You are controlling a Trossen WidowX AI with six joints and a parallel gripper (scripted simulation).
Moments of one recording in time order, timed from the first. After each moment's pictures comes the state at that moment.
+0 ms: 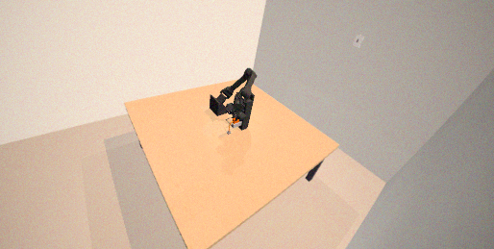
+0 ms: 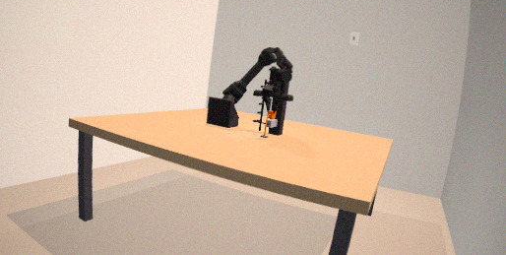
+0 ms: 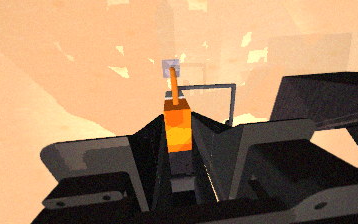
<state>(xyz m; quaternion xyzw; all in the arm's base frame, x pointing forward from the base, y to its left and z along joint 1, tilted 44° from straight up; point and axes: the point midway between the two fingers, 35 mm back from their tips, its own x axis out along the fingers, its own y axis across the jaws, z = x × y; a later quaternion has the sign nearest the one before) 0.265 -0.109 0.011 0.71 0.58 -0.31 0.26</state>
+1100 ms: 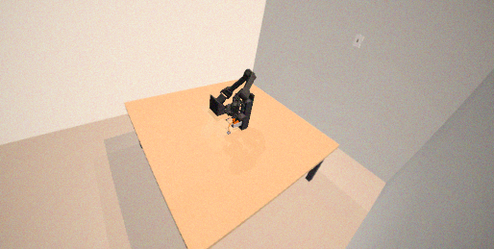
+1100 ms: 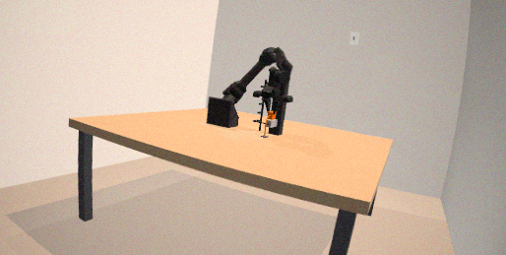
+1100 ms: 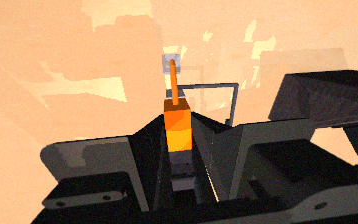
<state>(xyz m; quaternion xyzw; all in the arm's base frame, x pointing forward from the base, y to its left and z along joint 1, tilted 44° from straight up) 0.266 -0.109 0.005 0.72 0.60 -0.28 0.24</state>
